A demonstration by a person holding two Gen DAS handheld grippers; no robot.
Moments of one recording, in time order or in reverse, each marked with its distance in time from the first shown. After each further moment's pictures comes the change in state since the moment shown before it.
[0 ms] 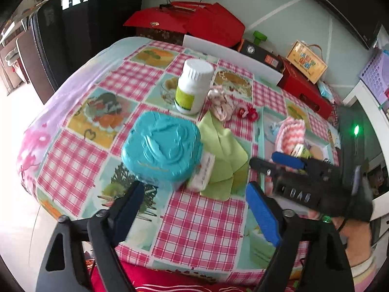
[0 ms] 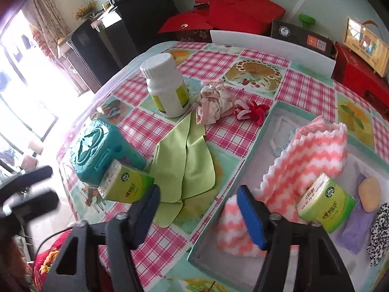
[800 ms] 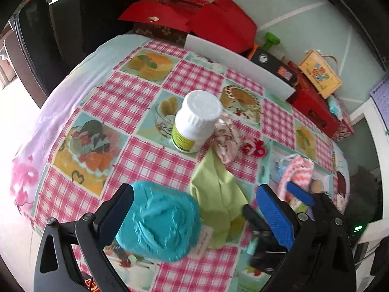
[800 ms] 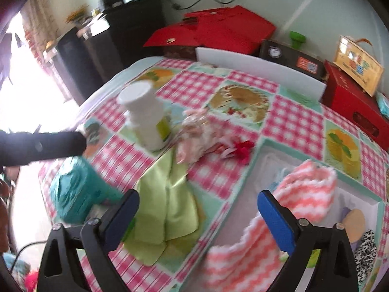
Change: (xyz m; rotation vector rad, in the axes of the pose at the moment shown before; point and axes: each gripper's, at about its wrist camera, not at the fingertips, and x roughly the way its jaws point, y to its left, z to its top) left arm 0.030 0.006 0.098 -0.056 0.077 -0.038; right arm 0.007 0.013 0.030 -0.058 -0.083 -0.129
